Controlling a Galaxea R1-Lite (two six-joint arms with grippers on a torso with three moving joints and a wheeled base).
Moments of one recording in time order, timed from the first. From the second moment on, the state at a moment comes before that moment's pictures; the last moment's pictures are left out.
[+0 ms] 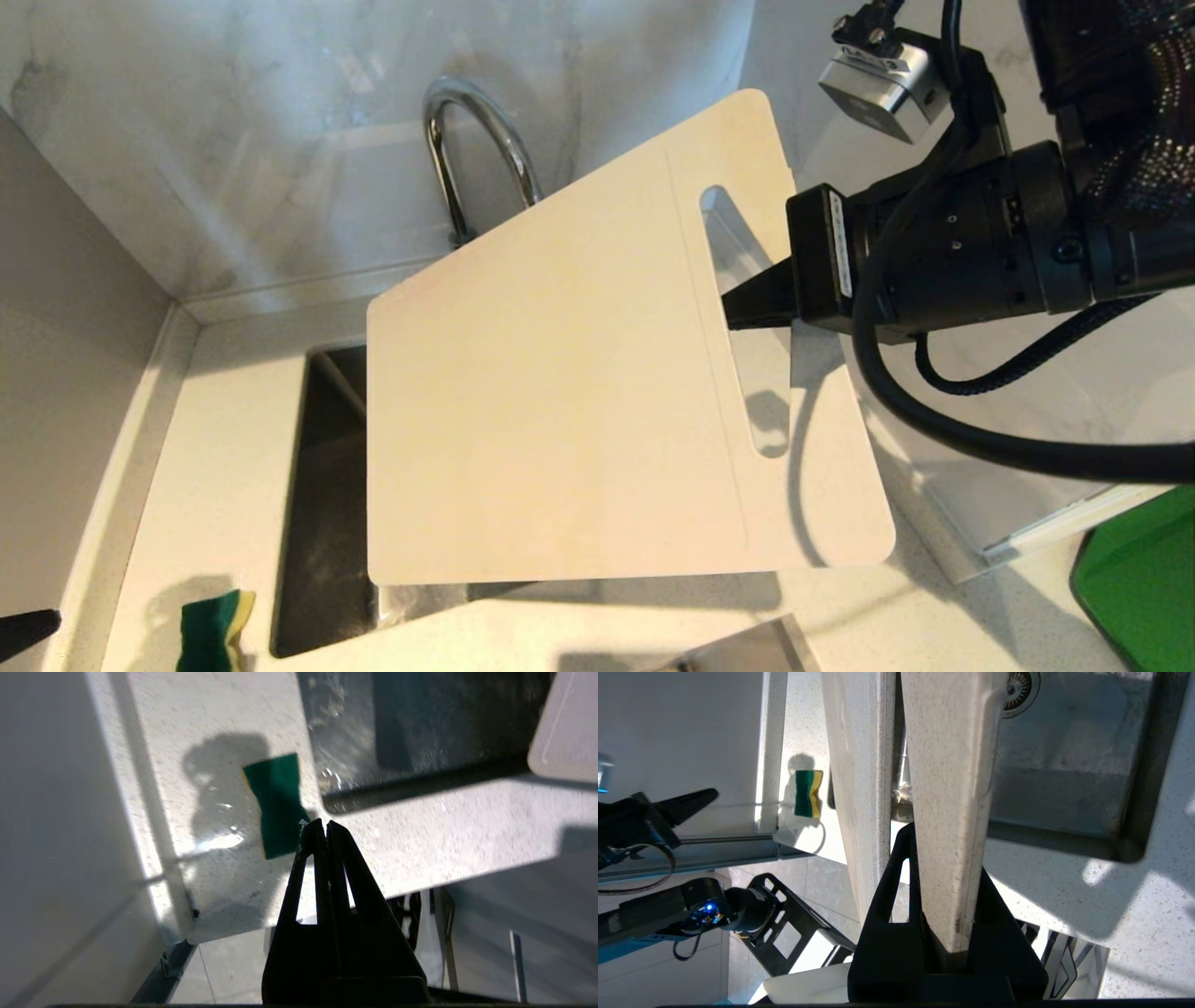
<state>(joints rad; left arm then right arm) -0.22 0.81 -0.57 0.34 0.16 -0.25 0.53 1.51 -1.64 0.60 0.32 0.31</state>
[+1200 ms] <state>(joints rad) -0.03 0.53 -0.36 0.36 0.37 -0.29 0.53 1.46 -1.61 0.60 0.32 0.31</state>
